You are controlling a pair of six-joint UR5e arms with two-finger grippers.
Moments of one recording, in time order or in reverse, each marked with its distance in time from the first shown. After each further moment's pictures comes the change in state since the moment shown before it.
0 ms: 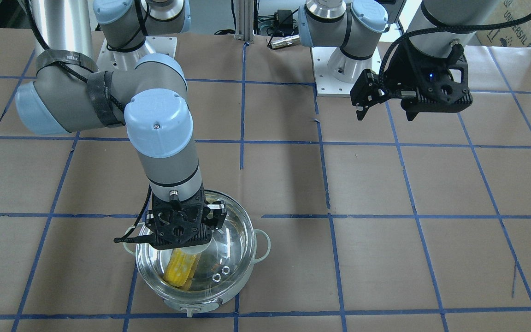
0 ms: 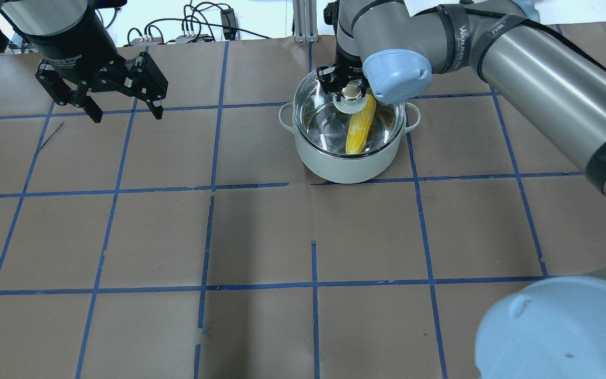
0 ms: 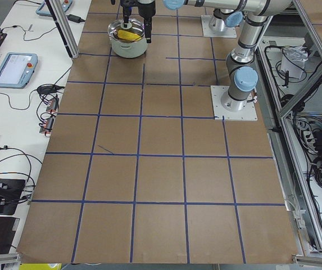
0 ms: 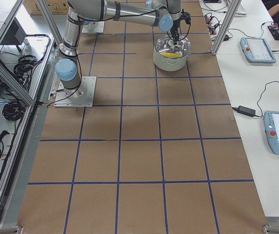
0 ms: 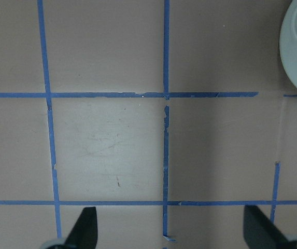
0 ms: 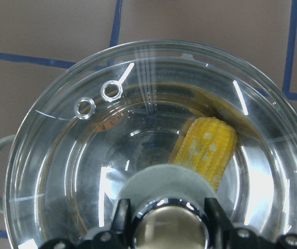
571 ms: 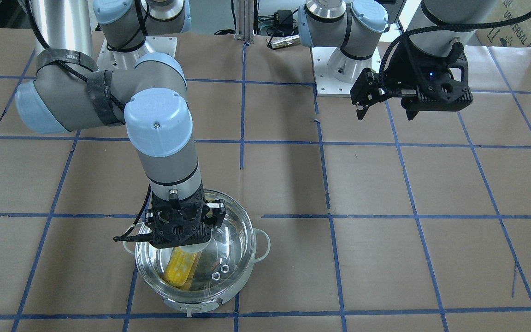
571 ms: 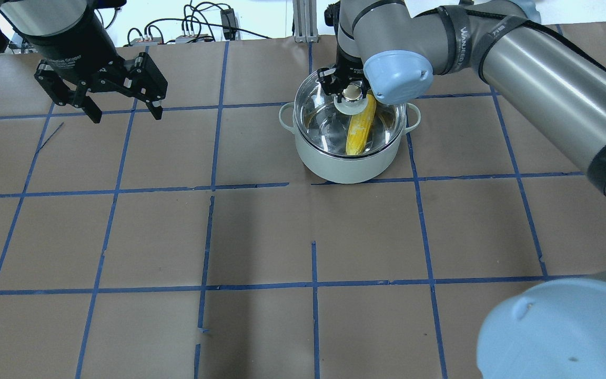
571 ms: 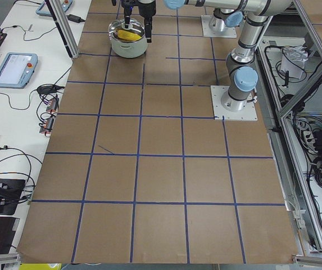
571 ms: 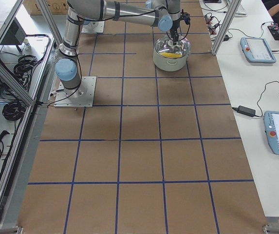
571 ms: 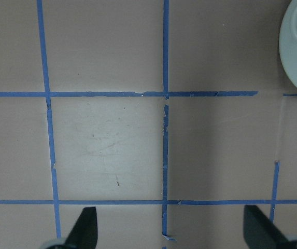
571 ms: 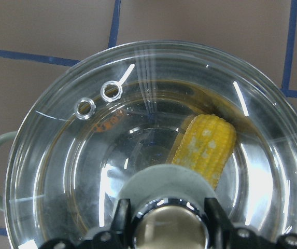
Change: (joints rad) left arm 0.000 0.004 -0.002 0.000 0.001 0.000; right arm -0.001 -0.006 0.005 0.003 -0.001 -0.001
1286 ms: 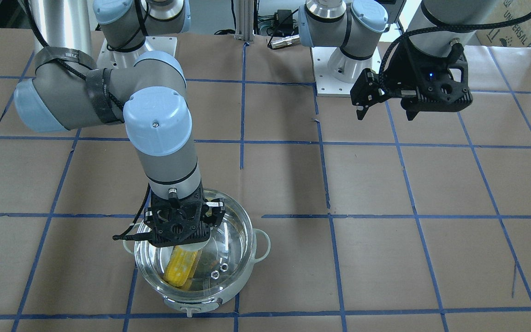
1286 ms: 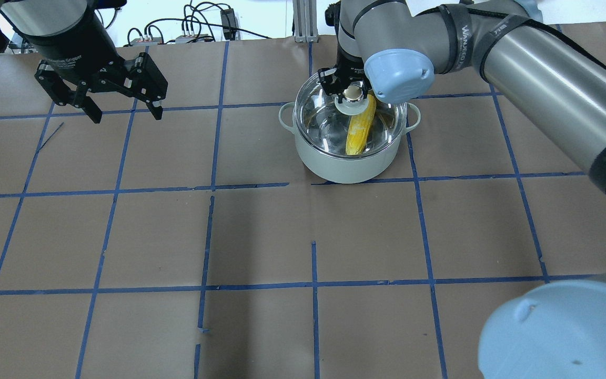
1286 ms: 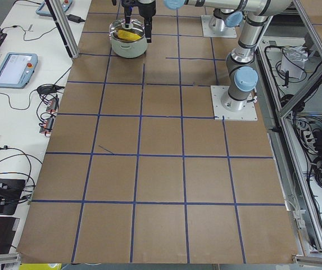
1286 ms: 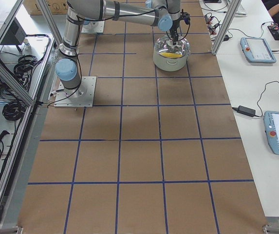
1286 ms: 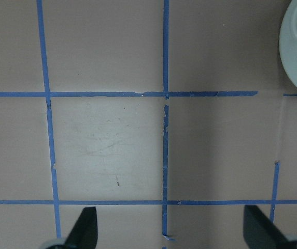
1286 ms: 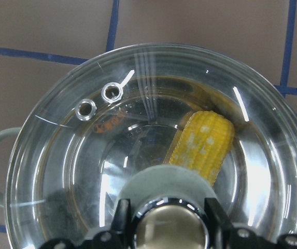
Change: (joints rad) left arm 0.000 -0.001 0.000 0.000 0.000 0.000; right arm 0.000 -0.003 0.000 0.010 -0.001 0.001
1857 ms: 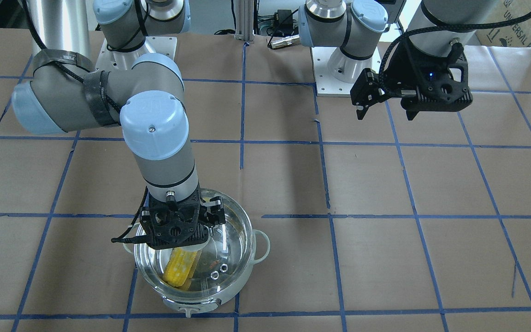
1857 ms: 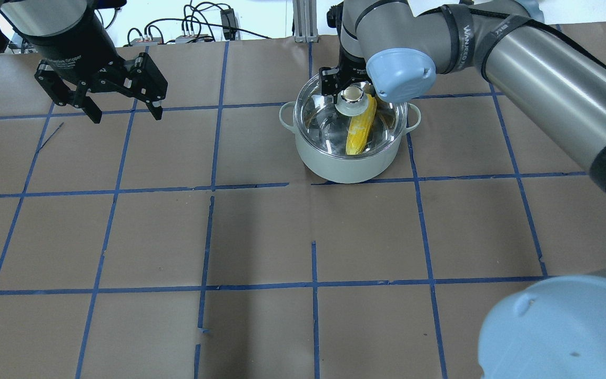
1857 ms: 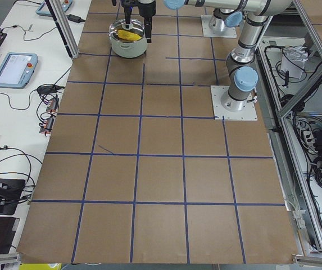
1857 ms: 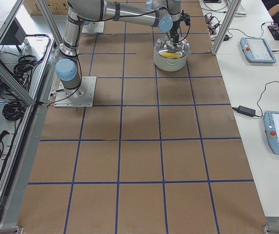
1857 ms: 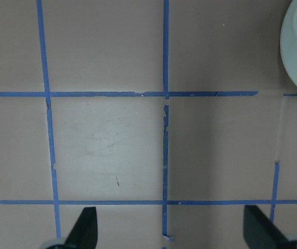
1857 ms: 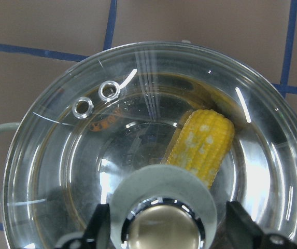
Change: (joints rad) left arm 0.000 0.000 0.000 0.000 0.000 0.000; right arm -0.007 0.002 -0.001 0.006 0.005 -0.019
